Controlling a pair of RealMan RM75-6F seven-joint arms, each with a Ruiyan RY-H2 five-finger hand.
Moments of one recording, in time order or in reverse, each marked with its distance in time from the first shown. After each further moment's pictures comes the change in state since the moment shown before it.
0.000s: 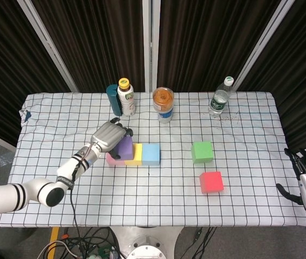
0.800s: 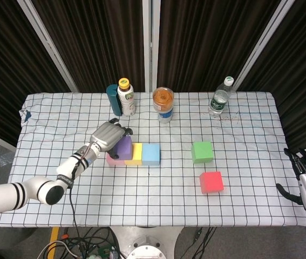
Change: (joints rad) left arm -0.008 0.005 0.003 0.012 -0.022 -0.036 -0.007; right arm 0.002 -0.001 -0.001 0.001 -0.001 -0.002 0.002
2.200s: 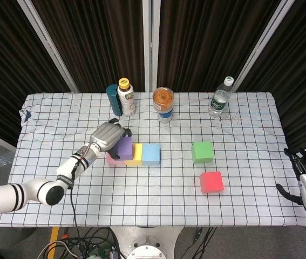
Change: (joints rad) left arm 0.028 -0.003 -0.043 -0.012 -0.034 -0.010 0.010; right arm 0.001 -0.002 -0.003 0.011 -0.005 0.004 0.014
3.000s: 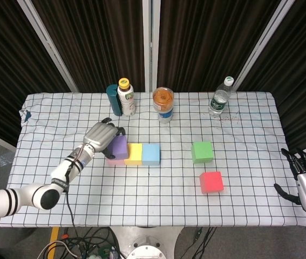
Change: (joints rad) left arm 0.063 0.023 -0.025 -0.050 -0.018 0.053 0.044; right arm 0.008 -0.004 -0.003 0.002 -0.013 -0.002 0.002
